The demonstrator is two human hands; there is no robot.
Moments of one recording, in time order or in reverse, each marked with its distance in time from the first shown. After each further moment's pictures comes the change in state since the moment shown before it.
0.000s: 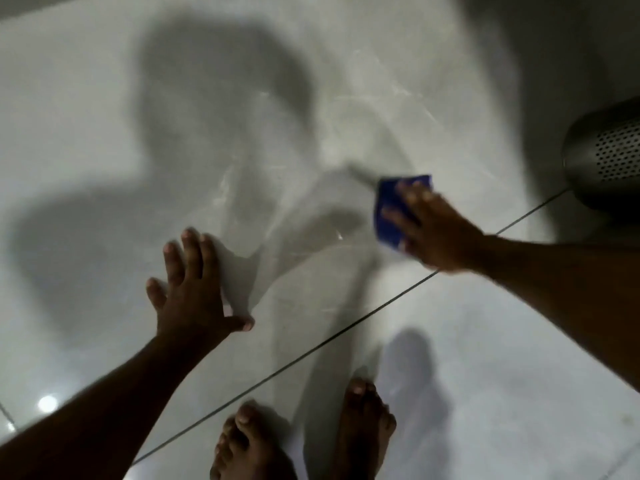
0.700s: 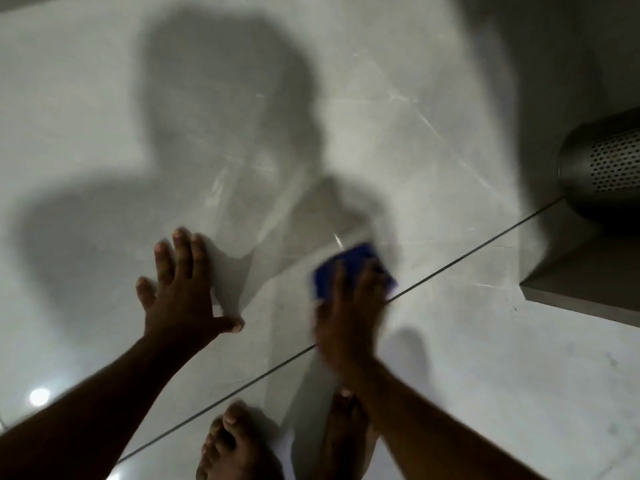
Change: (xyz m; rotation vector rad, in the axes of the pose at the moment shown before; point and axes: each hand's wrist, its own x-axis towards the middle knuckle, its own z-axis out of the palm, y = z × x) left_hand 0.000 -0.003 0.005 -0.024 -0.011 -0.009; right_hand -0.008 -0.226 0.004 0.411 0.075 0.863
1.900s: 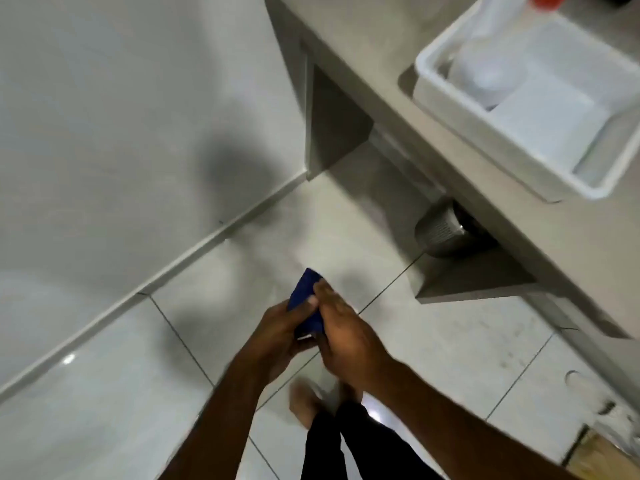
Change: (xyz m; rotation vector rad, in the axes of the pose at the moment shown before) left_hand -0.428 0.227 -0.438 -1.267 -0.459 0.022; right_hand -0.197 -0.143 -0.627 0.460 -0.215 -0.312
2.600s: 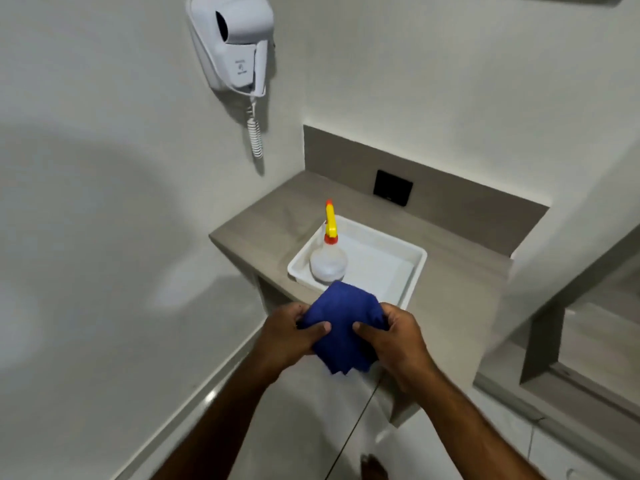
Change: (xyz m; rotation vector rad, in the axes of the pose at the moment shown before) left_hand -0.117 0.195 0.231 0.727 0.059 0.620; right_hand -0.109 -0.026 -0.308 0.802 0.646 0.279
